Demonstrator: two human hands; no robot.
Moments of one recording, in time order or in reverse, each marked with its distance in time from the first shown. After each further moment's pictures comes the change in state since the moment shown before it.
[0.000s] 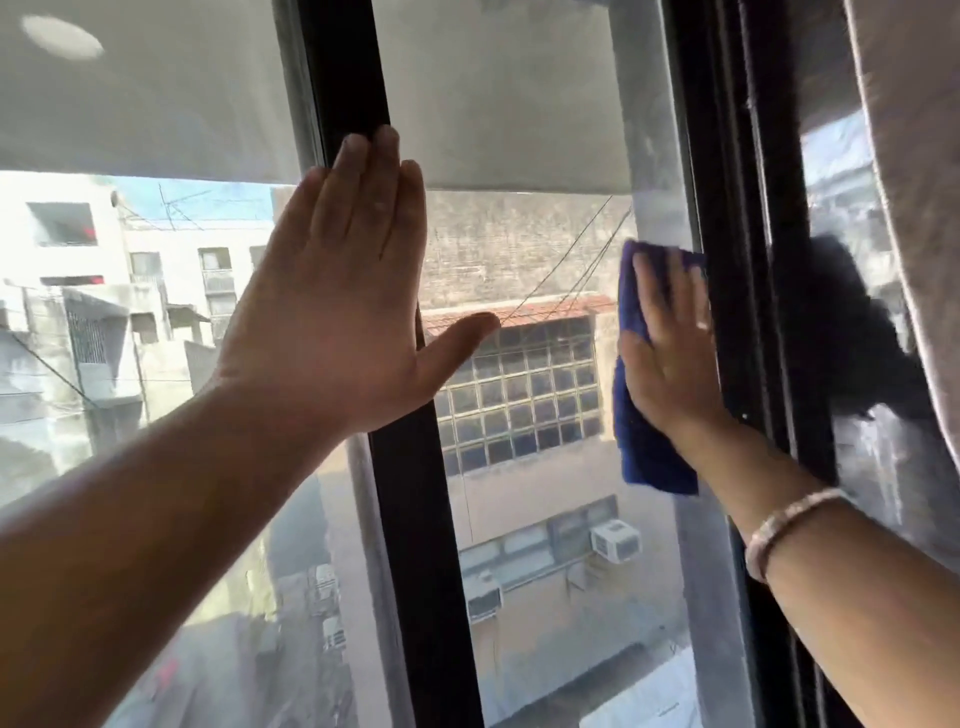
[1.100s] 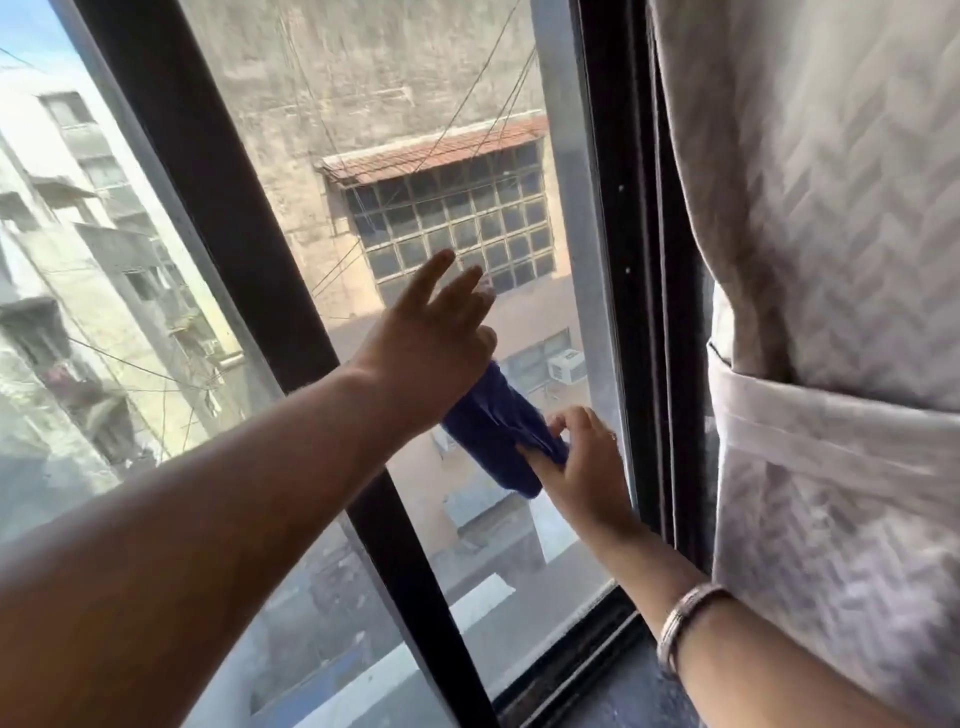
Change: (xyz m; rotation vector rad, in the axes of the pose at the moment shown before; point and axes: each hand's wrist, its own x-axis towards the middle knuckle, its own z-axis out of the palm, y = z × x) left_hand -0.089 0.162 0.019 0.032 -0.557 0.660; right_hand -0.301 0.008 -0.025 0.171 -0.288 0.467
